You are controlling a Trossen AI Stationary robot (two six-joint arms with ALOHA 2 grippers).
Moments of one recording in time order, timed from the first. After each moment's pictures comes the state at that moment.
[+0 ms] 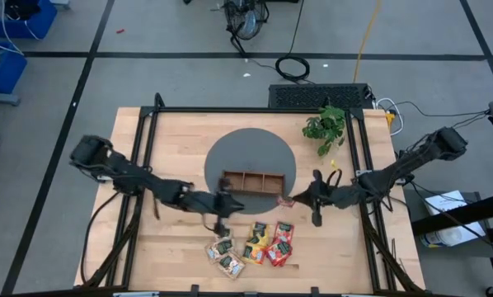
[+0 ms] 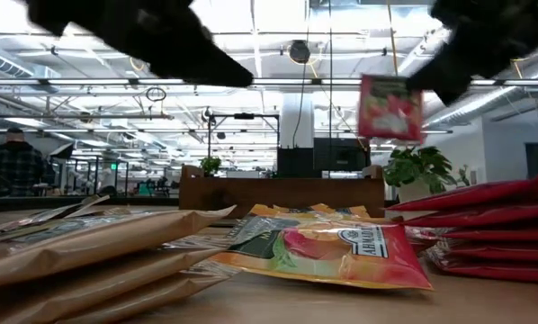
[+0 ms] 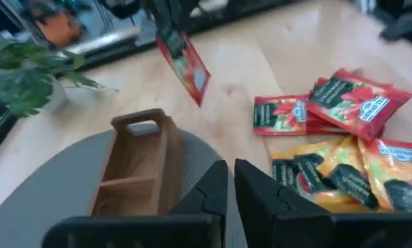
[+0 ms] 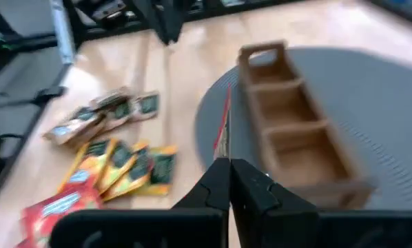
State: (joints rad) left arm -0.34 1.55 0.73 0.43 -0.32 0.11; right arm 0.43 1.01 0.46 0.05 0.45 0.39
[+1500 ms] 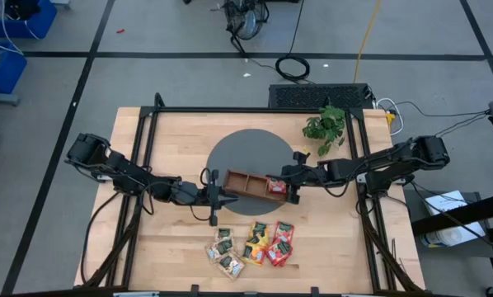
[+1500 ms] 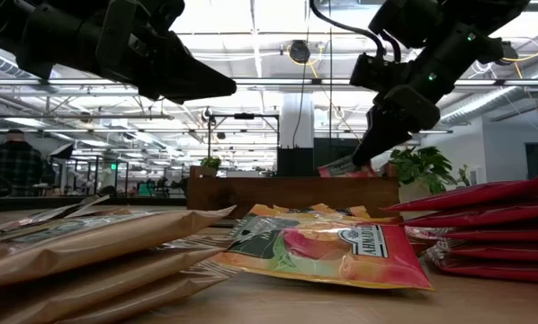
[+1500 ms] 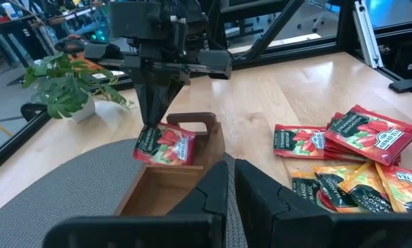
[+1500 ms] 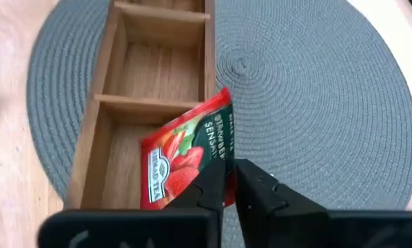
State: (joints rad) left arm -0.30 1.52 0.52 0.78 -0.31 0.09; right arm 0.07 1.39 0.67 -0.12 0.29 0.12
